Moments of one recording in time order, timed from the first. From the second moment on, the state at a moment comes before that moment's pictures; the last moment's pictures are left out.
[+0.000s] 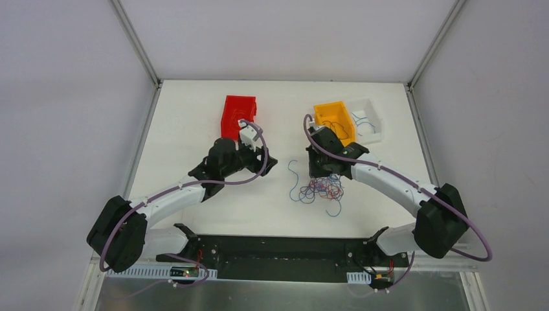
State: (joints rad) left arm -0.63 1.21 0.59 0.33 0.18 -0.19; right arm 0.72 1.40 1.00 -0.65 0.13 0.50
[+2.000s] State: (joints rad) left arm -0.64 1.20 0.53 0.48 0.29 -0.20; right arm 0.71 1.32 1.78 -0.65 -0.07 0.54
